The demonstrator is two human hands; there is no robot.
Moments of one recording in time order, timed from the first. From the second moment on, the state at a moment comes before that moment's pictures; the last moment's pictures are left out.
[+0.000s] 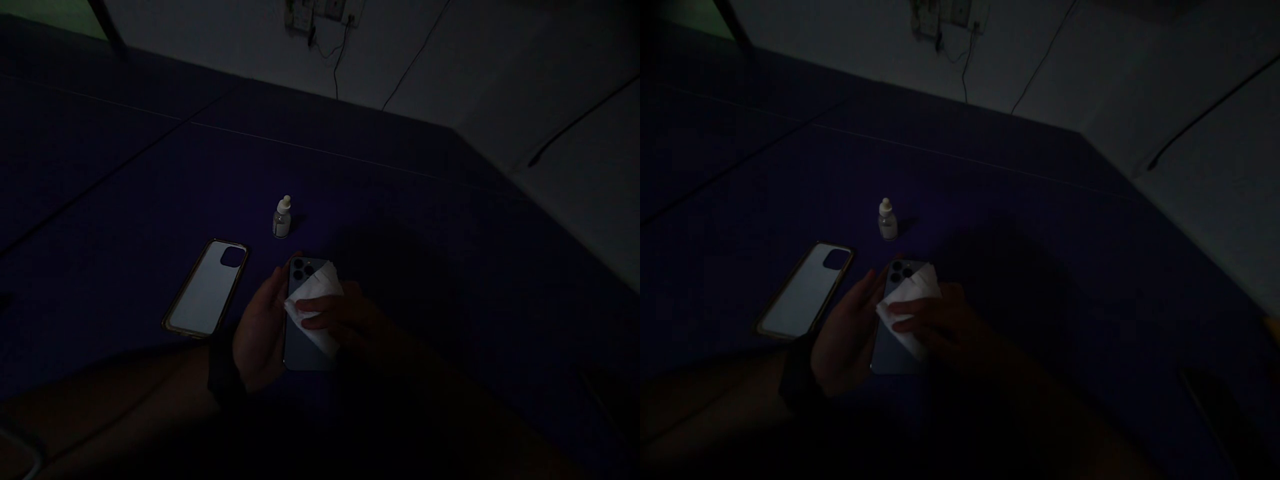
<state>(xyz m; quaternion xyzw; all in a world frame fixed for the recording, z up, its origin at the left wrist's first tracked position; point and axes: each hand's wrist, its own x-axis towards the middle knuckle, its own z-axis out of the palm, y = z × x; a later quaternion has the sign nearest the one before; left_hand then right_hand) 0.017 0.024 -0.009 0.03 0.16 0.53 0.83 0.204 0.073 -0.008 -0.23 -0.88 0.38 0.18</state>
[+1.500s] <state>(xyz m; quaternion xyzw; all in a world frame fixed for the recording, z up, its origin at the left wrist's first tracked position) 0.015 0.024 -0.002 0.04 0.22 0.56 0.80 0.204 0.072 -0.016 -0.33 -0.79 0.41 0.32</state>
